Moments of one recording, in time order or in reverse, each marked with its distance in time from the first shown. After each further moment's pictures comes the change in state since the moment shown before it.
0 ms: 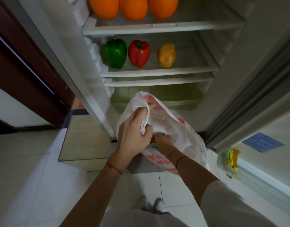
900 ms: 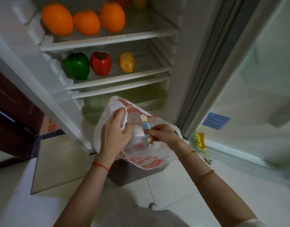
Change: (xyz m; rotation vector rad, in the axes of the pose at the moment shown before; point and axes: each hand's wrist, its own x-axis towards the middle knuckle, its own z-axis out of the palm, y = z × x) left_hand 0.000 0.015 0.015 -0.017 0.005 0.103; right_hand -0.146 0.029 -0.117 1.356 0.146 0.272
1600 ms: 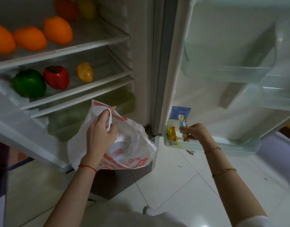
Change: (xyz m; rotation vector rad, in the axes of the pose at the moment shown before) left_hand 0.011 0.043 0.029 -0.042 -0.122 0.078; right_hand -0.062 0.075 -0.187 -0.102 0.555 0.271
